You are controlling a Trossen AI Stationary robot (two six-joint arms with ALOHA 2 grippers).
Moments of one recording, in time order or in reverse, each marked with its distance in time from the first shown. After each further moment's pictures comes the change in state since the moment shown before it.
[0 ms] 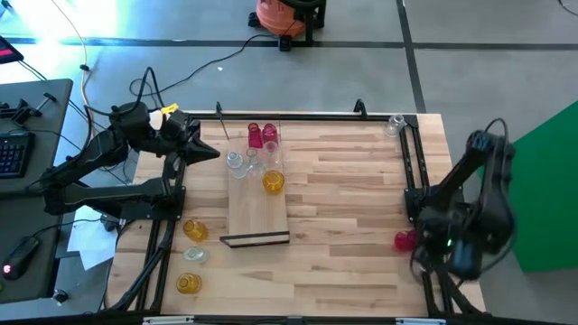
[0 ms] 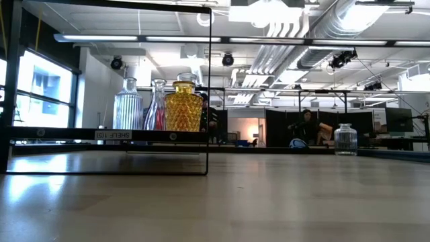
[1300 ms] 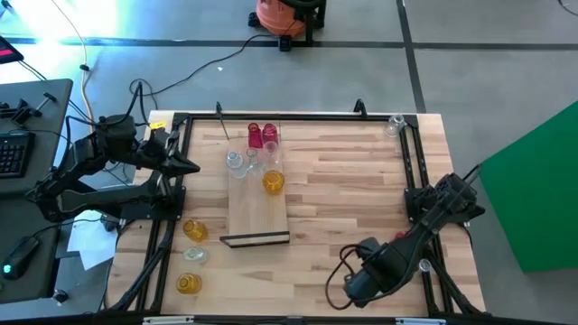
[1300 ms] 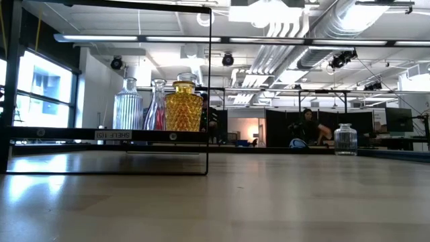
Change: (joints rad) left arm -0.002 -0.170 0.000 -0.388 -0.049 0.210; right arm -0.385 0.630 0.466 0.014 -0.336 -0.030
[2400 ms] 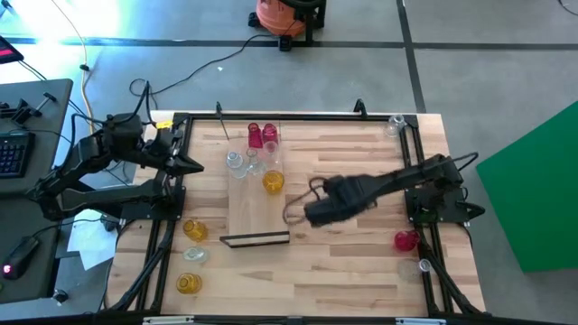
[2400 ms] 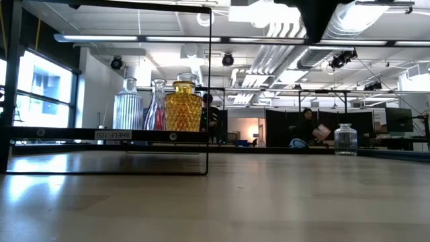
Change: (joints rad) left arm 0.000 0.035 0.000 0.000 0.000 0.061; right arm -0.444 -0.019 0.000 -0.029 0.349 -0.405
